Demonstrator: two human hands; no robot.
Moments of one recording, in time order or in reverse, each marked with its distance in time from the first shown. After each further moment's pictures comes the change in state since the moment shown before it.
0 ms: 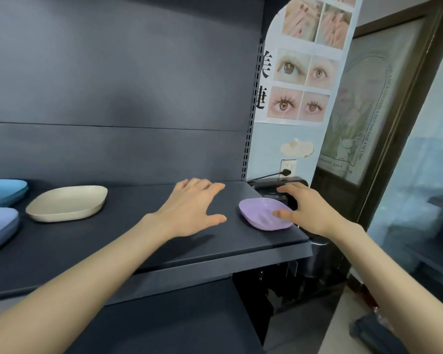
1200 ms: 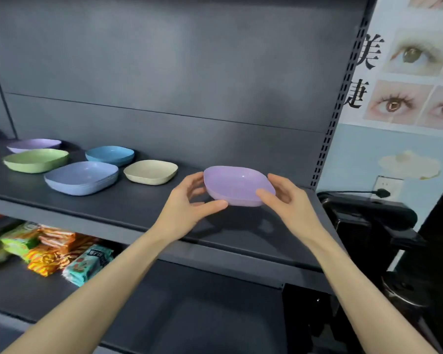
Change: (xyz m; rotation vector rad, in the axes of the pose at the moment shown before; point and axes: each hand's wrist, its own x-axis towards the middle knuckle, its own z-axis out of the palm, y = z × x) left_hand -0.053 0.037 0.012 -0.913 0.608 -0.626; right_hand 0.043 -0.040 0.049 1.049 -0.167 -0.320
